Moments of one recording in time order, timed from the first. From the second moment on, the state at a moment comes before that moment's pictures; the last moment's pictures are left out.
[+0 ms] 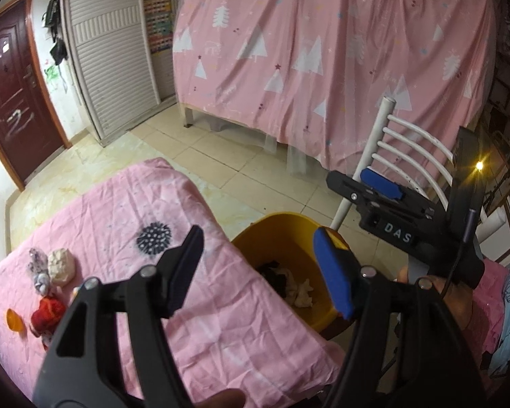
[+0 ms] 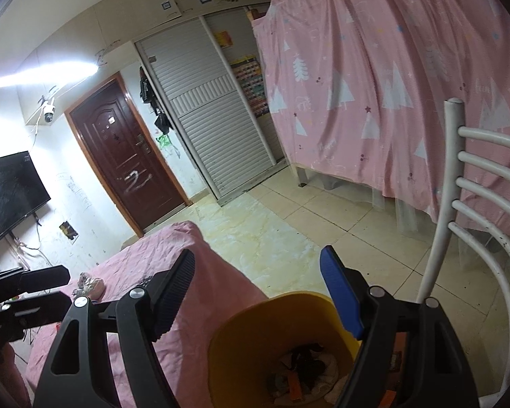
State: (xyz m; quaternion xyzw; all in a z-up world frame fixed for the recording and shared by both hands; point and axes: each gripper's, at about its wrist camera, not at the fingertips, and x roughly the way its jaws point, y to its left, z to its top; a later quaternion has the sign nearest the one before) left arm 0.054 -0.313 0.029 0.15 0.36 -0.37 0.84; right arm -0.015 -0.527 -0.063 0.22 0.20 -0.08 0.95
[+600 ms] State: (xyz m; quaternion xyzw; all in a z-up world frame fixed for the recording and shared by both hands) left arm 0.108 -0.183 0.047 0.08 0.35 -0.28 0.89; right arm 0.044 -0.428 -0.052 0.16 0.25 -0.01 0.95
